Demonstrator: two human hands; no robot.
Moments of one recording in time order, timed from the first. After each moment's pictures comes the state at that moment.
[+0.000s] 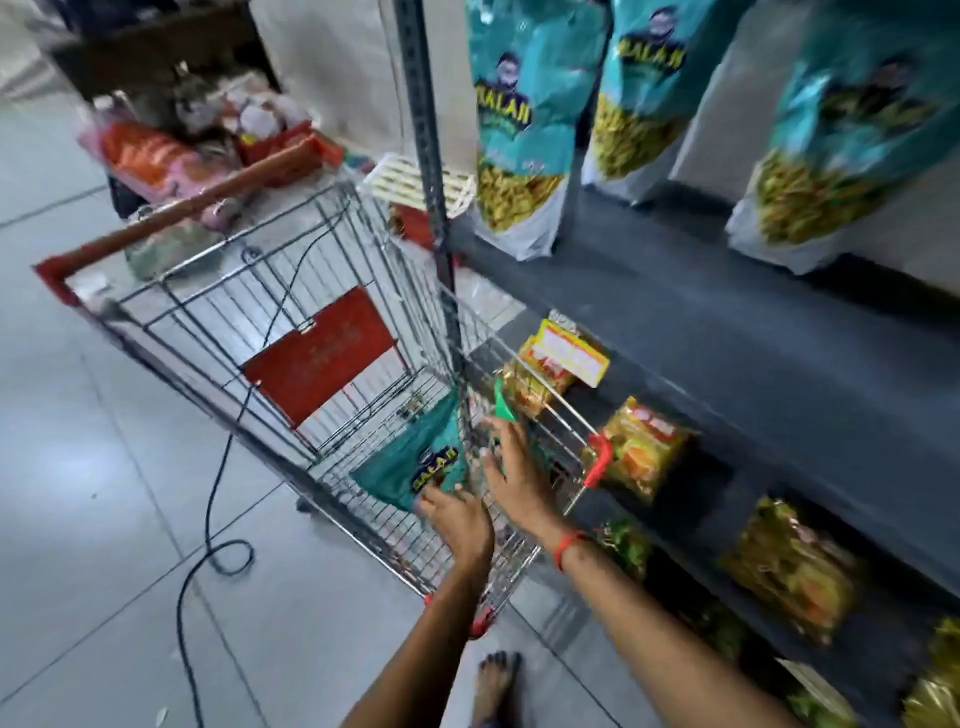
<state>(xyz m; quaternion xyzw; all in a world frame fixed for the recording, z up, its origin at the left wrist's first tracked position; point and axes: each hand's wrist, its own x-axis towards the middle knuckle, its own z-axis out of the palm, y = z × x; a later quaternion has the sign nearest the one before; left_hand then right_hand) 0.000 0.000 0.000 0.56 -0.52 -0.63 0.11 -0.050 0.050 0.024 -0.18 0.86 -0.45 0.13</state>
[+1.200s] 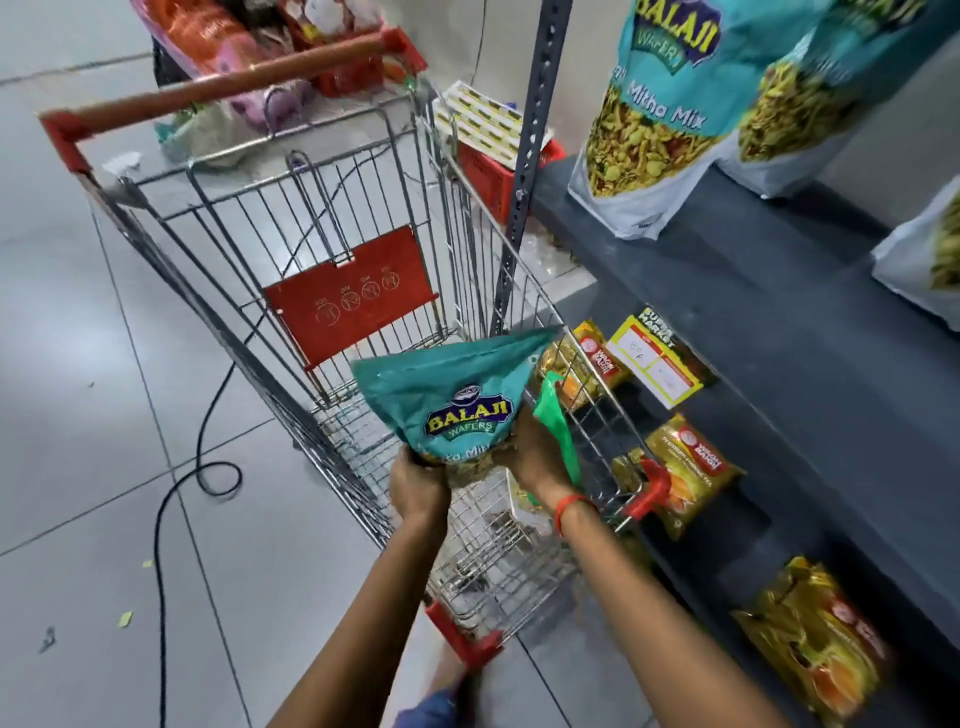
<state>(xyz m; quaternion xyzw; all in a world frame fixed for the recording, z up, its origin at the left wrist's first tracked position) -0.008 -0.088 -0.017 0.56 -0.56 -0.60 0.11 -0.099 0.000 -0.013 -0.17 0.86 -0.40 0.27</state>
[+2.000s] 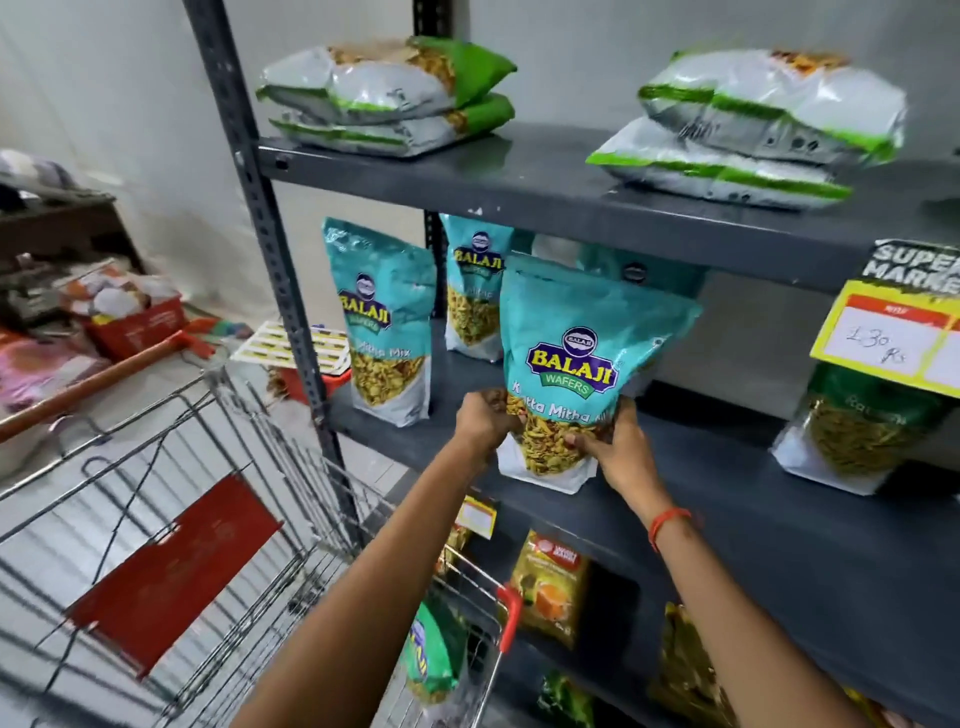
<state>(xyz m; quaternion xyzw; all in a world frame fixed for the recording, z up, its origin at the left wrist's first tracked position) -0.233 0.045 0.190 0.10 -0.77 -0.63 -0.02 -0.190 0.219 0.189 0.04 0.86 -0.50 -0.08</state>
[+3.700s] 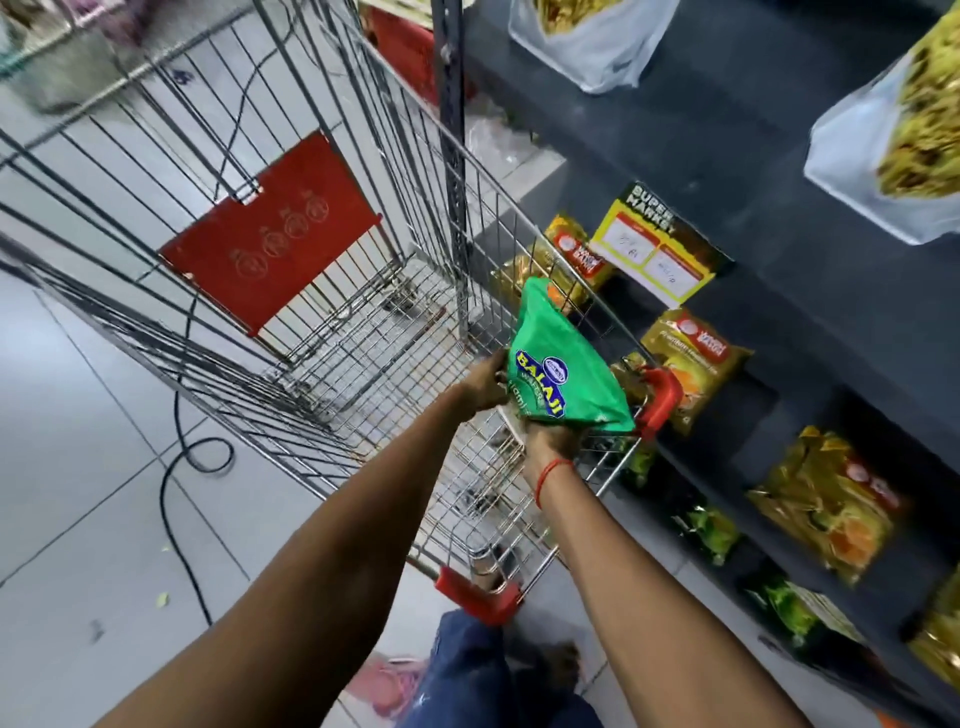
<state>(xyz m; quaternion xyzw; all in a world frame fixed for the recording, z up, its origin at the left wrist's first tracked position) -0.115 -0.087 -0.107 0.17 -0.76 -0.56 -0.30 -0.060 0.022 -0.112 0.36 0.66 -0.57 0.33</state>
